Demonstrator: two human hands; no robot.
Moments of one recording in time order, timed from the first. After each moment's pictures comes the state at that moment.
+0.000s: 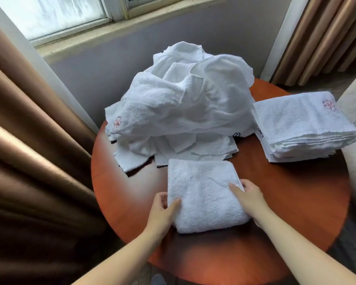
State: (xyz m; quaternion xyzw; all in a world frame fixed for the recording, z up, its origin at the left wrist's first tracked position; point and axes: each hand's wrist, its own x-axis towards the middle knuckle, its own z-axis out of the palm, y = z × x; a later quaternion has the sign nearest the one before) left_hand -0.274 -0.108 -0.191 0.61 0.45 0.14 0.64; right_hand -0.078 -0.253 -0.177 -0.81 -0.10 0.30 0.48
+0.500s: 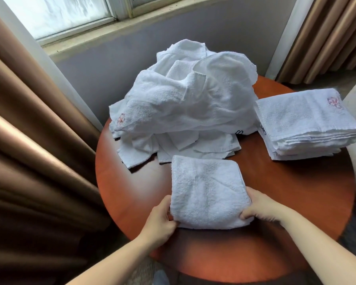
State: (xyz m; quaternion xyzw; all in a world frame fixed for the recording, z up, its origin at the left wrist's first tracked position) left_hand -0.300 -0.113 -0.187 0.78 0.35 0.06 0.51; right_hand -0.059 -0.281 -0.165 -0.77 -0.27 0.50 0.30
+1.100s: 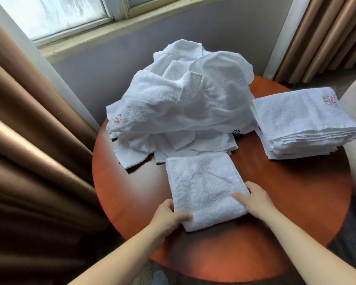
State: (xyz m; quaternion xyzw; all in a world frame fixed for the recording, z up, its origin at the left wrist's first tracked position) left_hand -0.271 -0.124 -0.182 0.58 0.48 -0.01 0.66; right_hand -0.063 -0.275 -0.192 -0.88 -0.16 0.32 0.32
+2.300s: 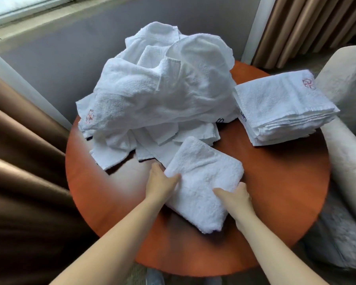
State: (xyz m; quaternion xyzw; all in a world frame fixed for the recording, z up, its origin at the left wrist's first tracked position) left_hand -0.196 -0.082 -0.191 0.75 0.49 0.02 0.45; right_hand -0.110 -0.260 -0.192 -0.87 0.06 0.29 0.40
